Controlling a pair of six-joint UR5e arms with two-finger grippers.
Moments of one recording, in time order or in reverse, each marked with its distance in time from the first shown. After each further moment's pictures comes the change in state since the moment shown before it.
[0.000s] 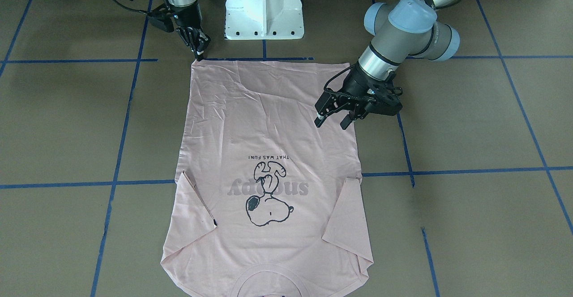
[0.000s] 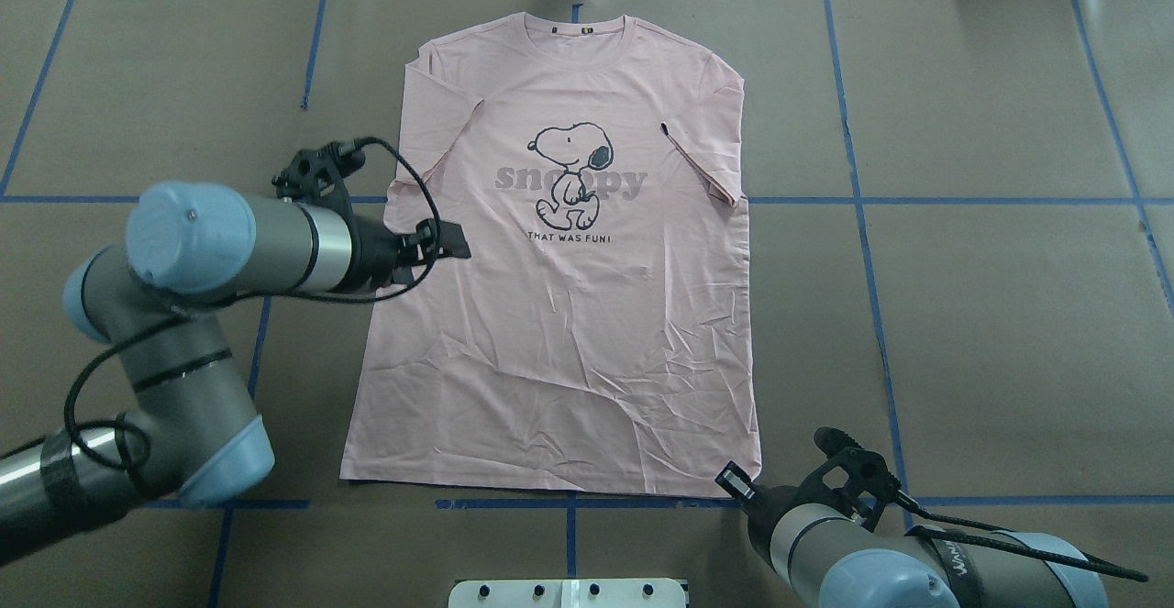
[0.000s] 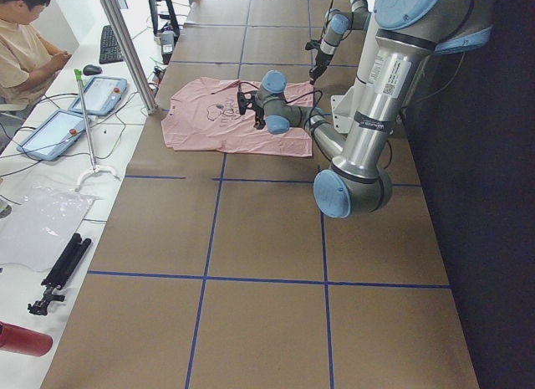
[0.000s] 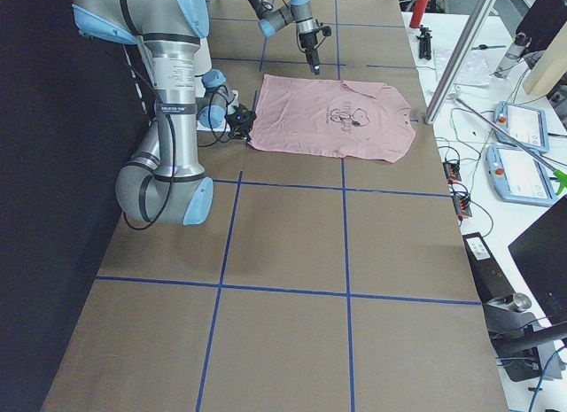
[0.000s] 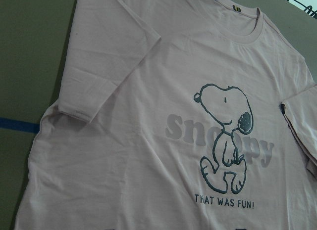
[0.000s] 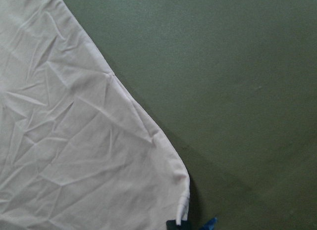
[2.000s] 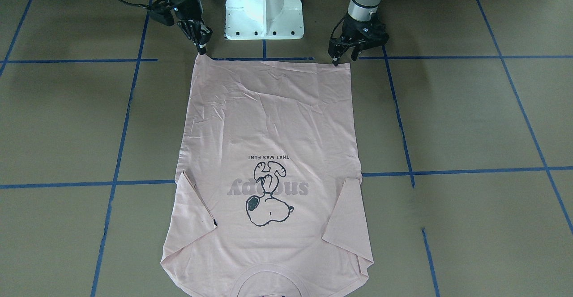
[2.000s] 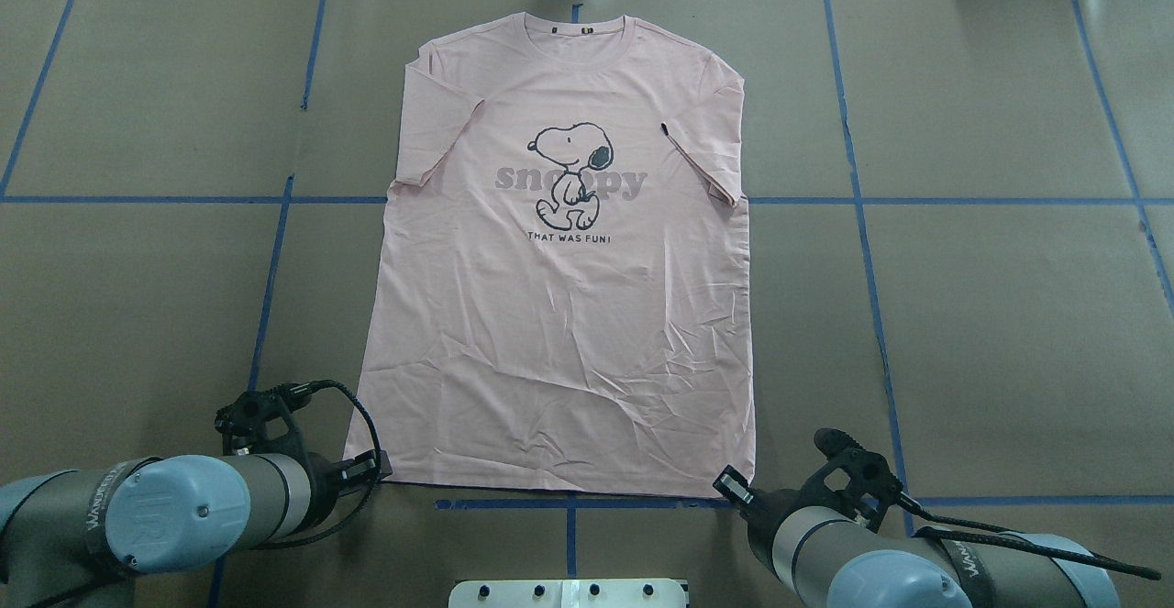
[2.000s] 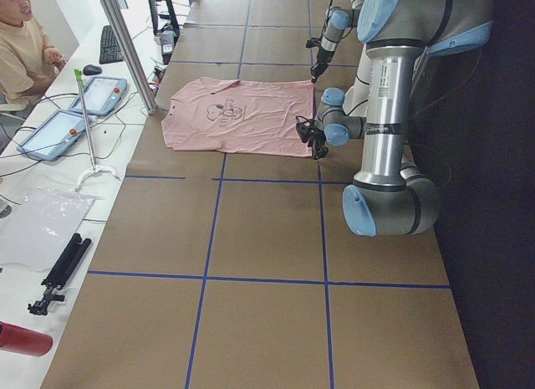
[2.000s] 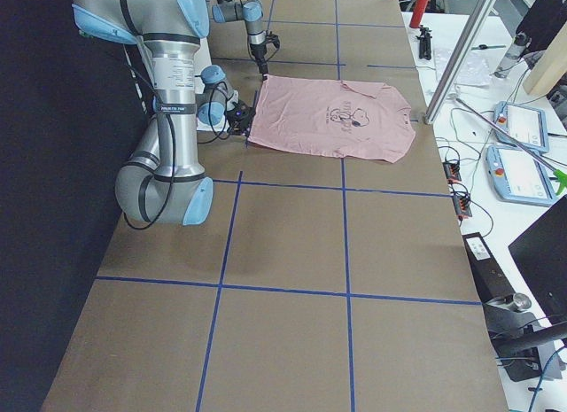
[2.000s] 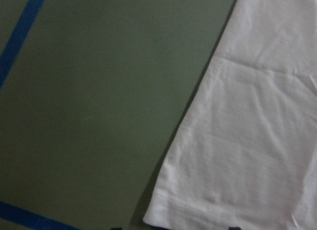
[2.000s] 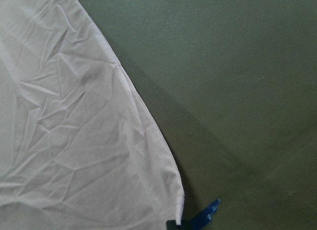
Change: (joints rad) left arm 0.364 0.270 -0.253 0.324 0.215 -0.227; right arm -0.001 -0.002 0.027 0.000 0.020 -0.012
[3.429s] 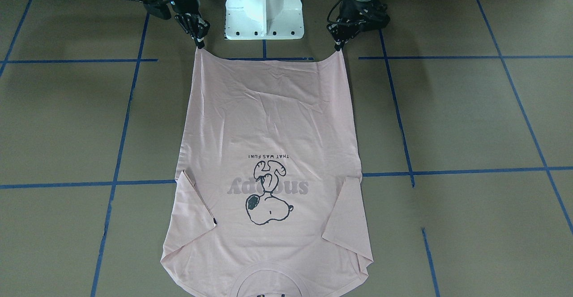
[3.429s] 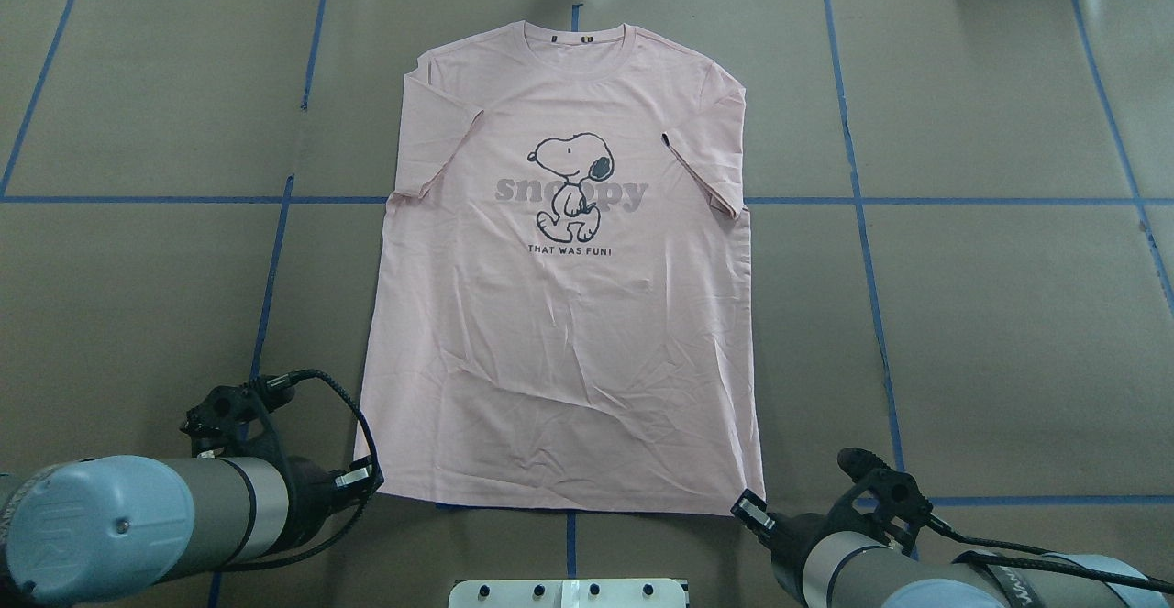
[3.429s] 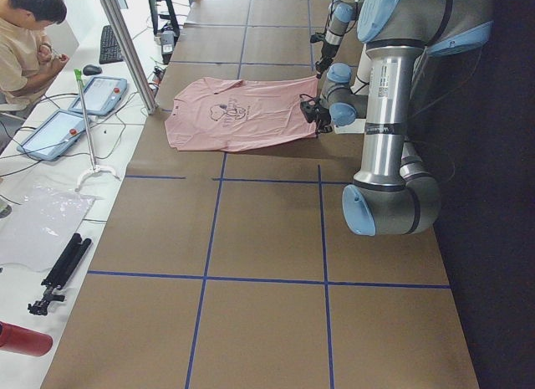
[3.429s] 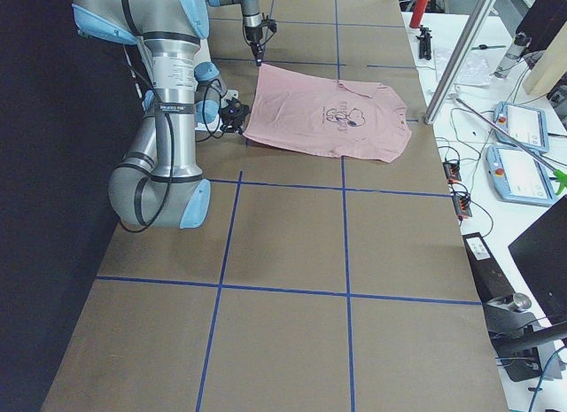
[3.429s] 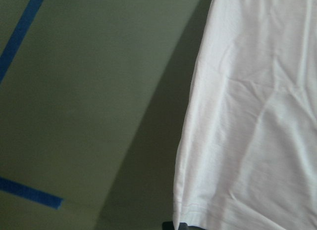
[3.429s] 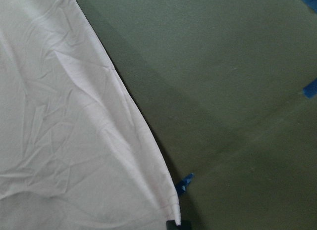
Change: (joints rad) left arm 0.015 -0.008 -0.253 0.161 -0.048 -0.078; right arm -0.061 -0.088 0.113 -0.001 -0.002 0.006
